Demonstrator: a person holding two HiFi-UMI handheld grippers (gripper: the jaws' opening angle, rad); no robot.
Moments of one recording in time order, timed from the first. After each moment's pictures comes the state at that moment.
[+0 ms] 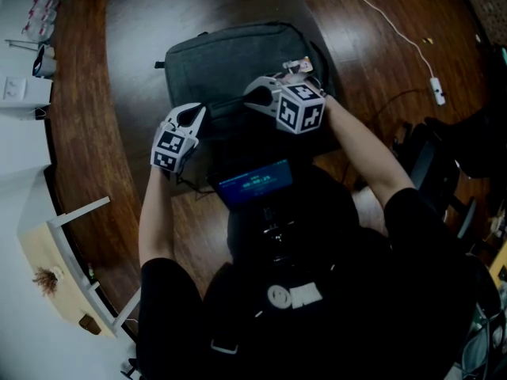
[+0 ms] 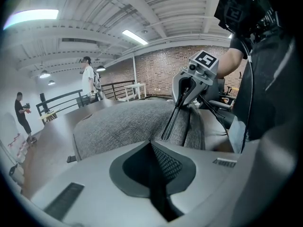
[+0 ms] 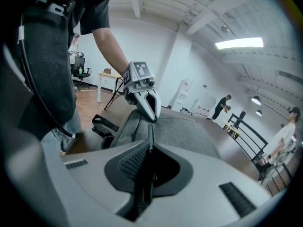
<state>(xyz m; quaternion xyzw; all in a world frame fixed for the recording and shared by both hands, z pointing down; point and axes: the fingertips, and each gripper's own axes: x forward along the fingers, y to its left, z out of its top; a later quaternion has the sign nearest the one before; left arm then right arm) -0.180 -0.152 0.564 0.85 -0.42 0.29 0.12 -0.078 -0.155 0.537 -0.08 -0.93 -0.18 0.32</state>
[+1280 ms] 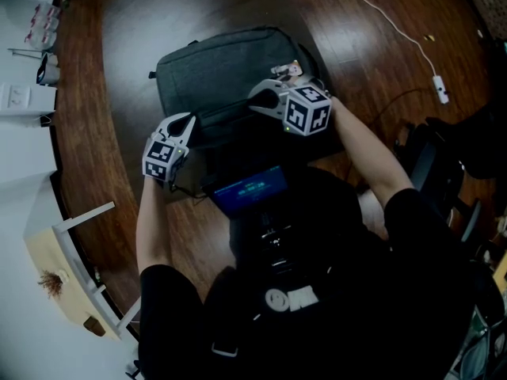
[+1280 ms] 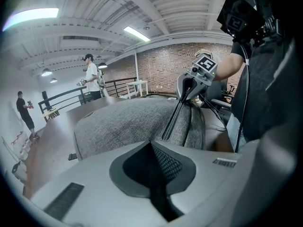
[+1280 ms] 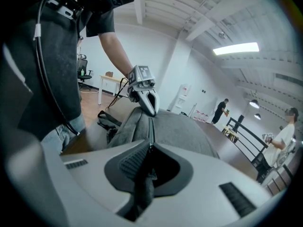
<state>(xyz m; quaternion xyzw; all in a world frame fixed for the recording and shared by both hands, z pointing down) -0.209 -0.146 0.559 0.84 -0.43 0.30 0.13 -0.065 -0.162 0.529 -0.09 -0.93 -0.19 0.29</state>
